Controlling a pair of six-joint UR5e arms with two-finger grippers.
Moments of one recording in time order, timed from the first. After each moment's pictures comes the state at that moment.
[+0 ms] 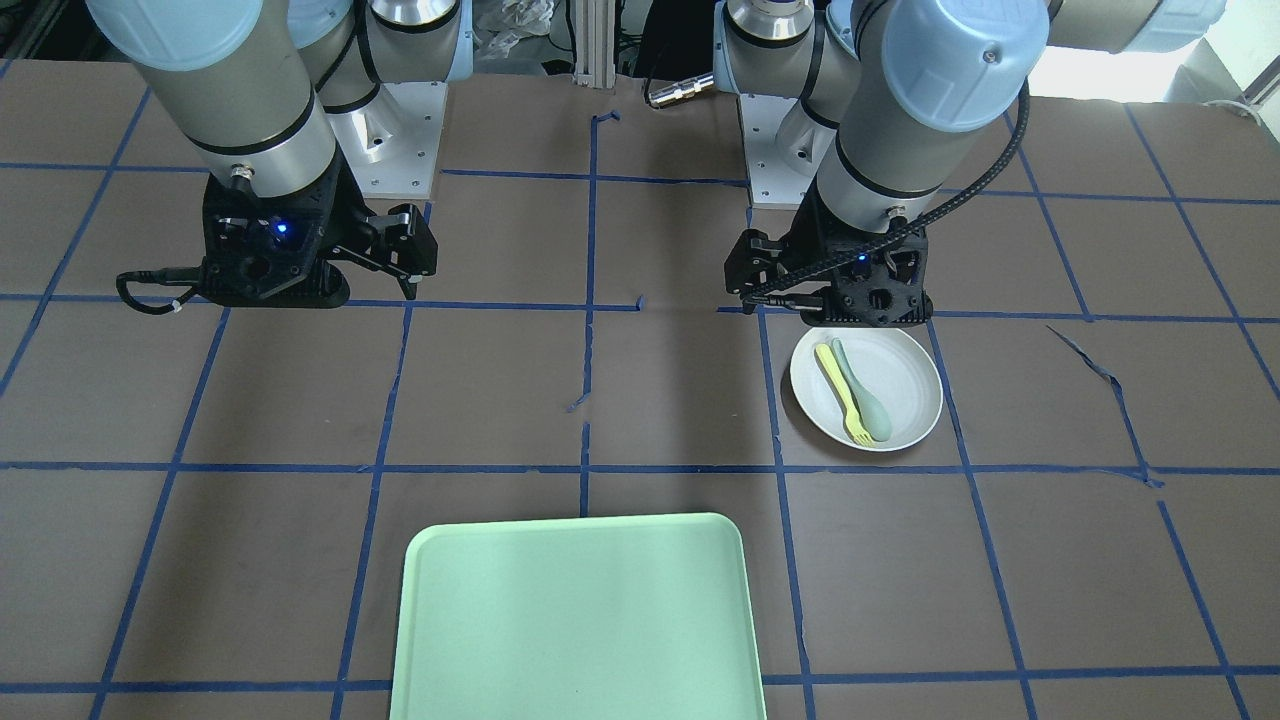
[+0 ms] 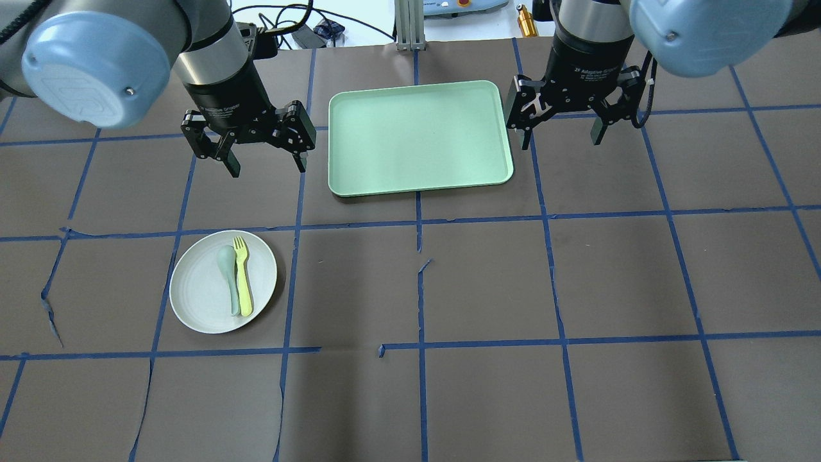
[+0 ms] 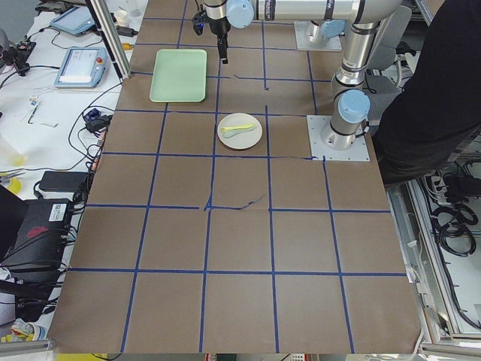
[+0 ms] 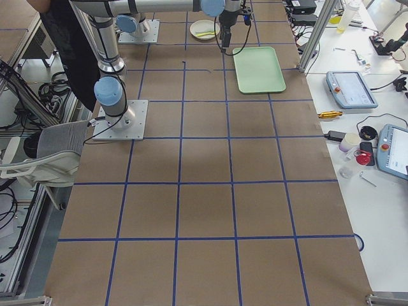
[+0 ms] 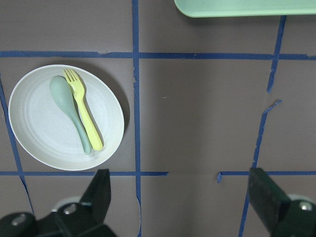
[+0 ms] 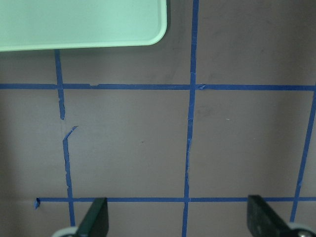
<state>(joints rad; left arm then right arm) -1.65 -1.71 -1.51 -1.61 1.54 -0.11 1.67 -1.43 1.44 -1.49 -1.58 0.08</state>
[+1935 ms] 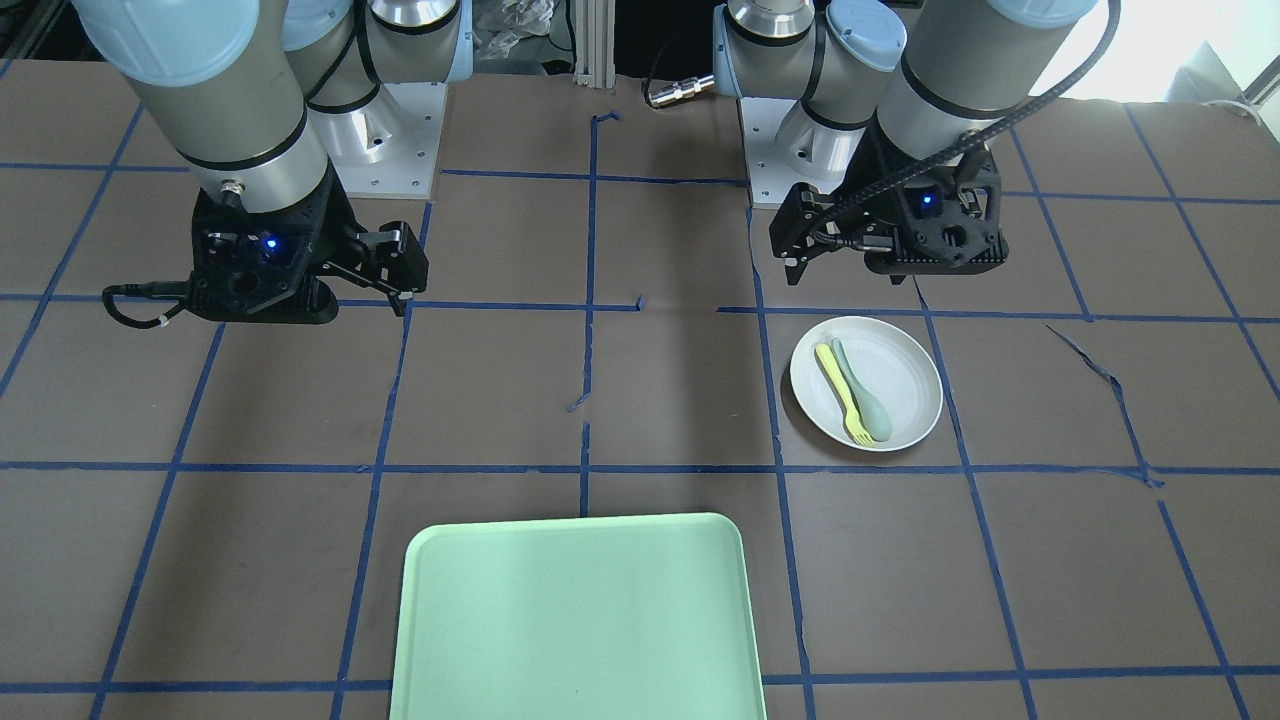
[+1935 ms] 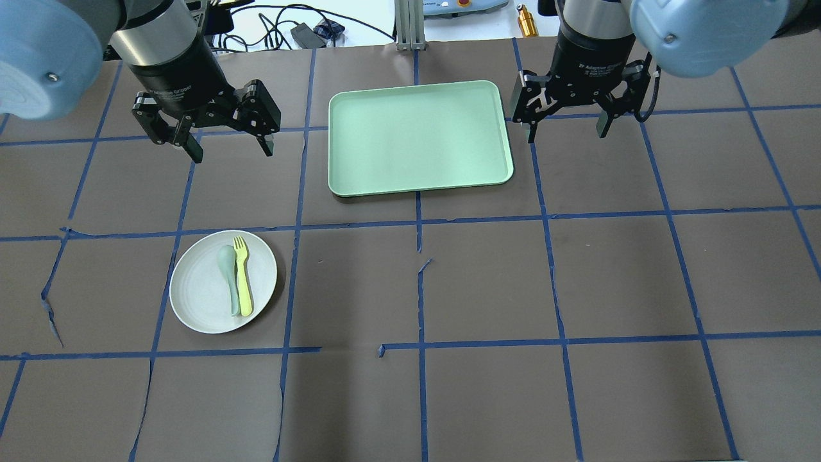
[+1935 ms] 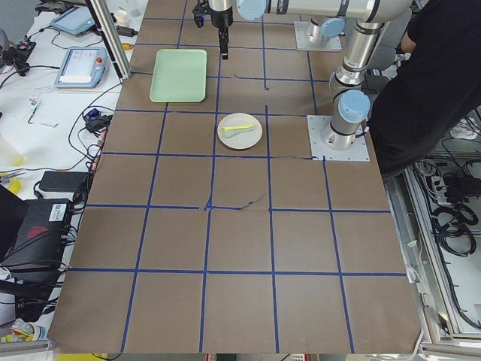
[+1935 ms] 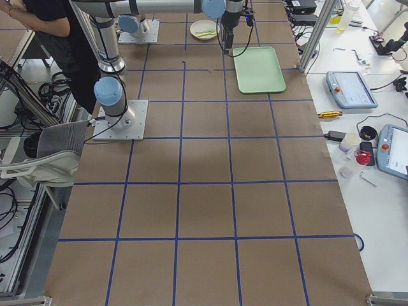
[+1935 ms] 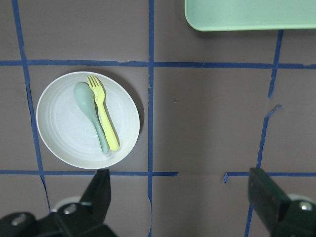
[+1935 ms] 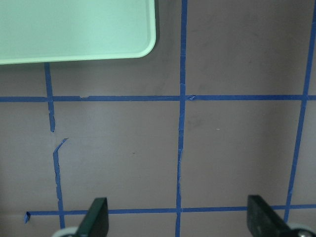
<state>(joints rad) -1.59 -1.65 -1.50 -1.63 1.55 -0.09 1.66 -1.42 1.44 -1.52 -1.61 0.08</state>
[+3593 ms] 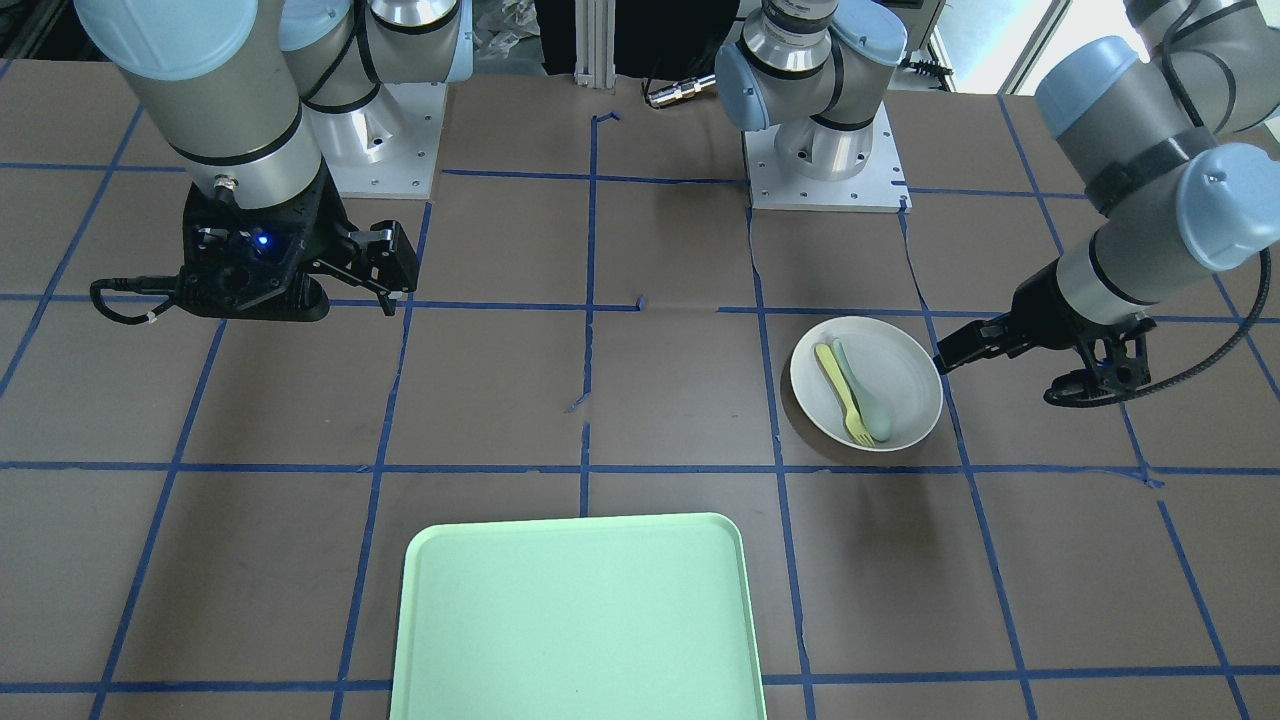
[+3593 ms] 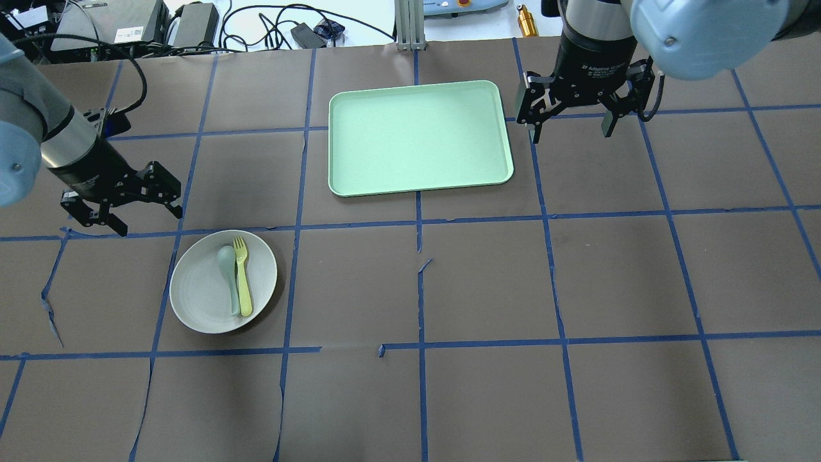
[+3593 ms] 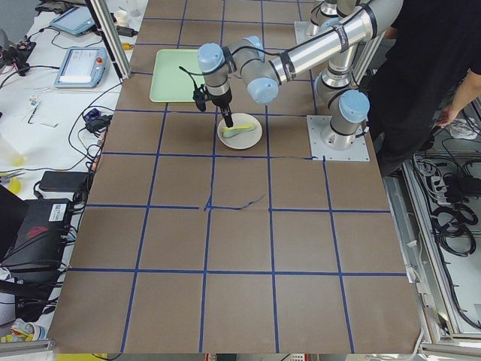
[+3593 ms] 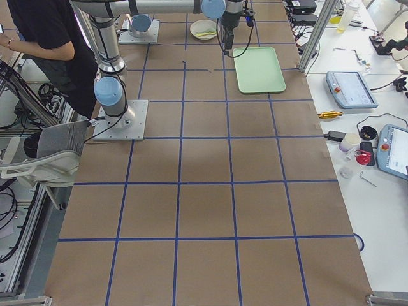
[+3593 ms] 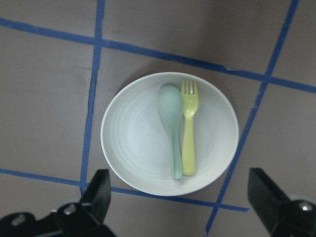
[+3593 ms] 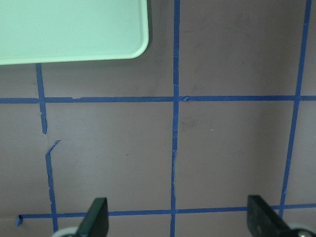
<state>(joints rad) -1.14 -1.71 -1.87 -1.32 1.53 0.14 1.66 -1.42 1.45 -1.53 -1.62 0.08</state>
